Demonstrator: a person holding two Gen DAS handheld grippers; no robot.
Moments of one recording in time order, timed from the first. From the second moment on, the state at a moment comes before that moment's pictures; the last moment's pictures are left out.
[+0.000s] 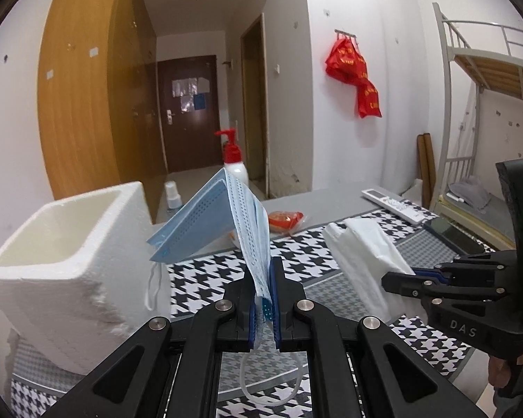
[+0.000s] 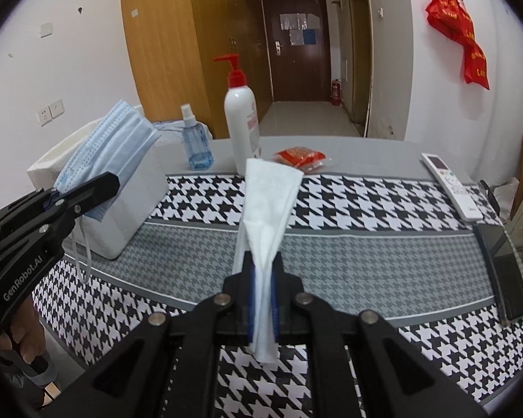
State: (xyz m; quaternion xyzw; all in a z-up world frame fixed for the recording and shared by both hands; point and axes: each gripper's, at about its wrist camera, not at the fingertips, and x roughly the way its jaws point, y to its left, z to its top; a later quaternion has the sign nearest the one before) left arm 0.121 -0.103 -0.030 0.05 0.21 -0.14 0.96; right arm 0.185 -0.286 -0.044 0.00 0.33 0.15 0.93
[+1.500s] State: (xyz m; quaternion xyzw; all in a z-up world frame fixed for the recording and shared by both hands) left arm 0.099 -0.003 0.042 0.05 0.13 -0.01 0.99; right arm 0.186 -0.177 0.051 -0.04 0.22 0.26 0.94
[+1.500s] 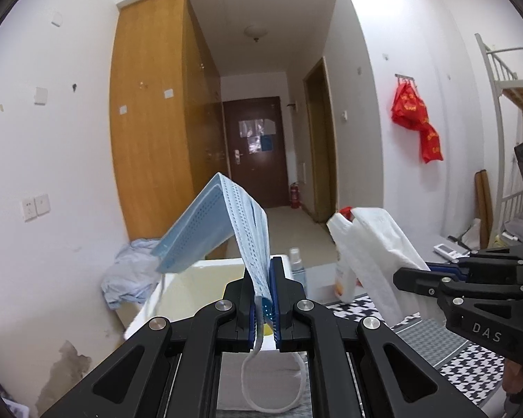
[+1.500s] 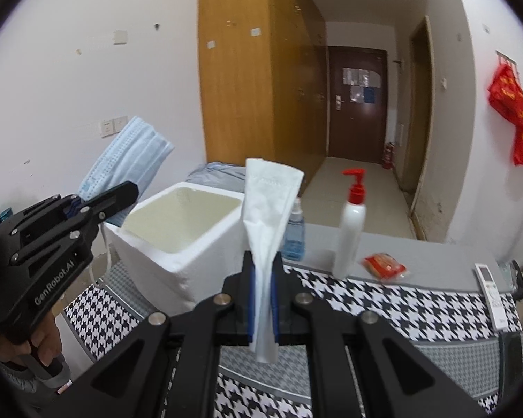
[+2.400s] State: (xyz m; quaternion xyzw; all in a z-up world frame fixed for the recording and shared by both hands) left arm 0.152 0.028 0.038 0.02 0.18 0.02 0.98; right arm 0.203 -0.132 0.058 -0.05 0.22 0.31 0.92
